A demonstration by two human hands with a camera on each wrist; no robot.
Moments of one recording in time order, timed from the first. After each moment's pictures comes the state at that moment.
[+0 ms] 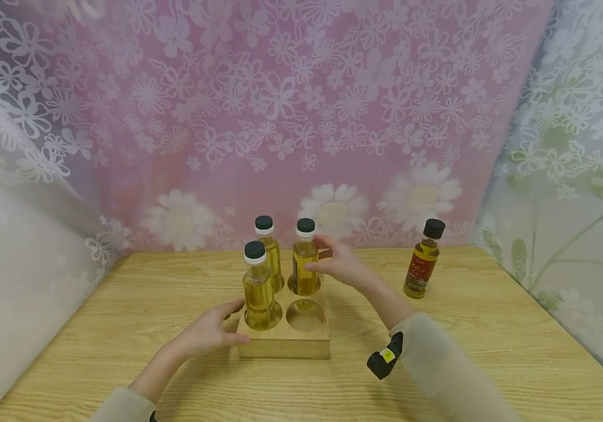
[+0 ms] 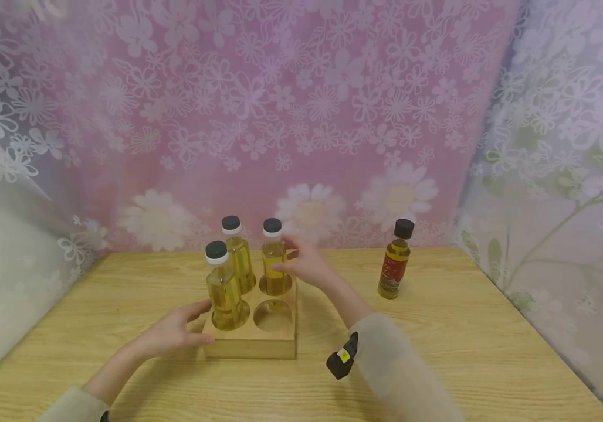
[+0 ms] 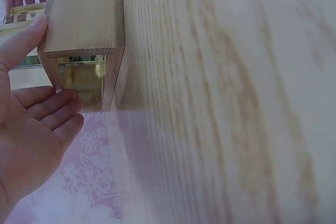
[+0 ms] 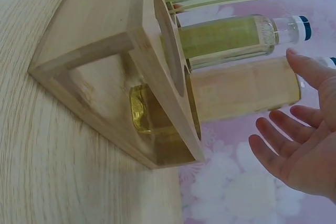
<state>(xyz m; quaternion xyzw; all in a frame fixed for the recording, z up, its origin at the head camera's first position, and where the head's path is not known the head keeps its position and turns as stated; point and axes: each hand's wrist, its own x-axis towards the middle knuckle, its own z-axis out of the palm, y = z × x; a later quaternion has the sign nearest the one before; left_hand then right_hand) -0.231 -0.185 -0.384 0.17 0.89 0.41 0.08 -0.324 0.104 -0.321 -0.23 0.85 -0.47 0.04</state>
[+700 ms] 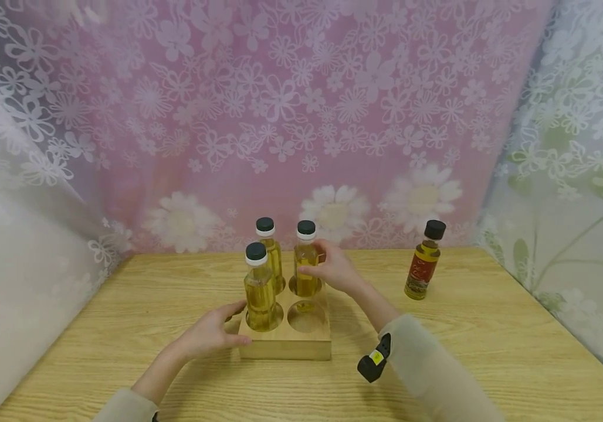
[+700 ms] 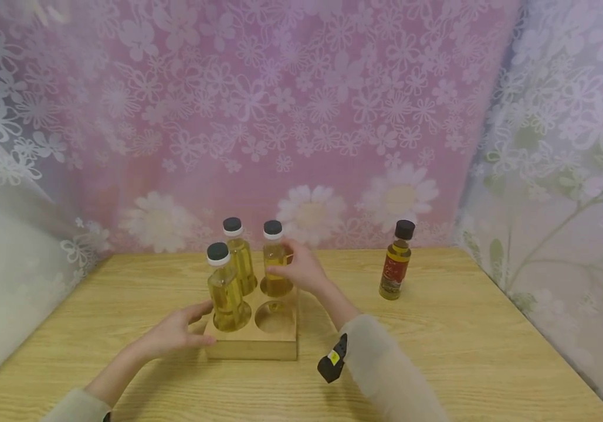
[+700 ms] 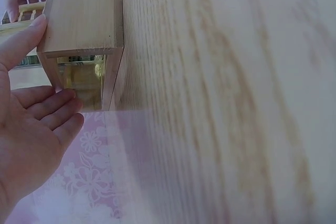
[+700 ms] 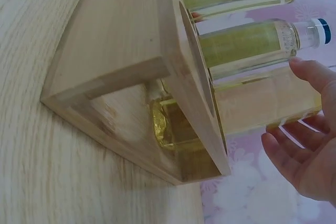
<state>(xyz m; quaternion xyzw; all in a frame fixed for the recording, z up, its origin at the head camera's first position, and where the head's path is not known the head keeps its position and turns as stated) -0.231 -0.185 -0.384 0.18 0.89 0.41 0.09 -0.329 0.089 -0.338 -0.20 0.87 -0.46 -0.02</state>
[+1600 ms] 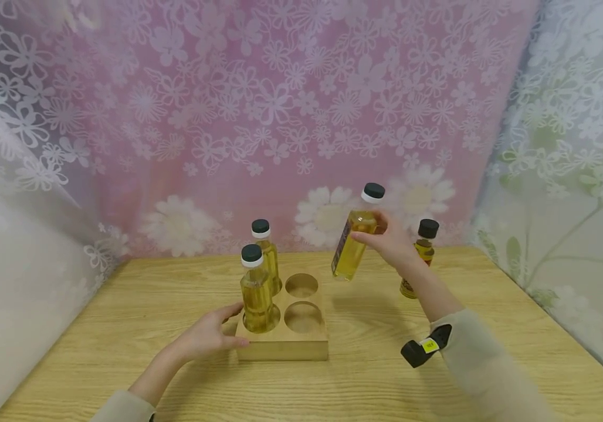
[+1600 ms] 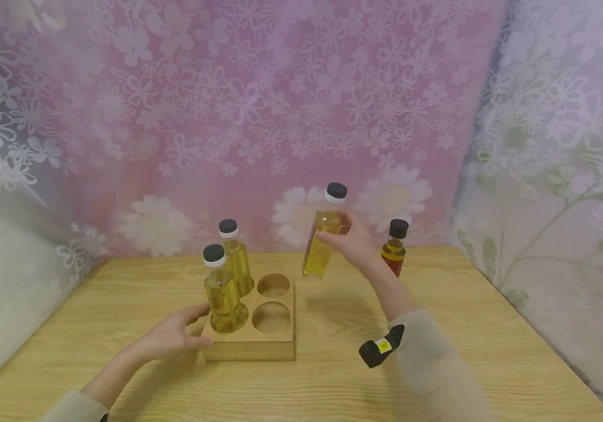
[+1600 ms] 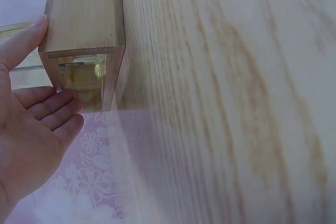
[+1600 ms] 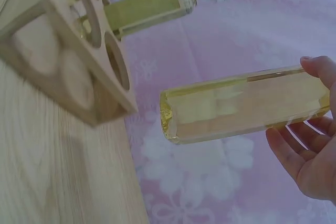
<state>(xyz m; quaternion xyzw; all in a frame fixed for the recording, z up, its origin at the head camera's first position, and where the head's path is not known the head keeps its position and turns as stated) -0.233 -0.184 -0.384 0.18 0.89 0.40 0.09 -0.311 0.179 -0.278 -0.16 0.82 -0.55 -0.06</state>
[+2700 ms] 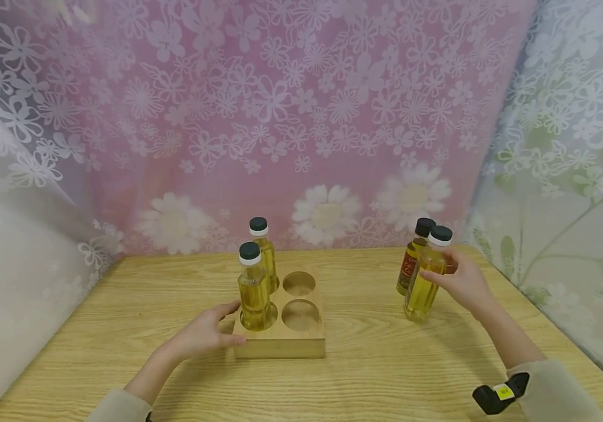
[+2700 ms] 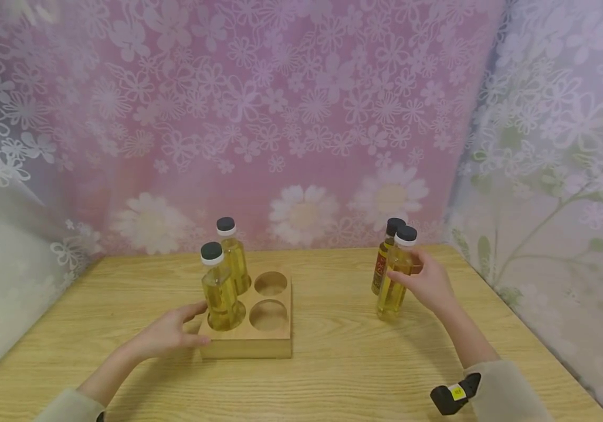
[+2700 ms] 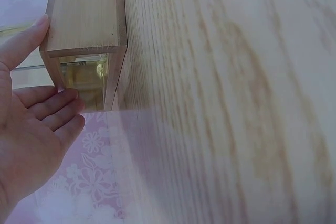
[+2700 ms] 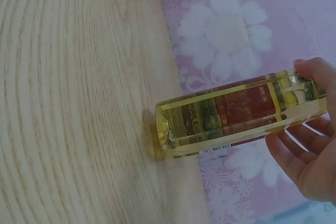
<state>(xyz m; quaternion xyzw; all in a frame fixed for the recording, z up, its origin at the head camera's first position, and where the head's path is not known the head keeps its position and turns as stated) -0.230 -0.184 -0.381 0.18 0.89 0.41 0.09 -0.275 0.299 -0.332 -0.06 0.92 -0.38 -0.11</state>
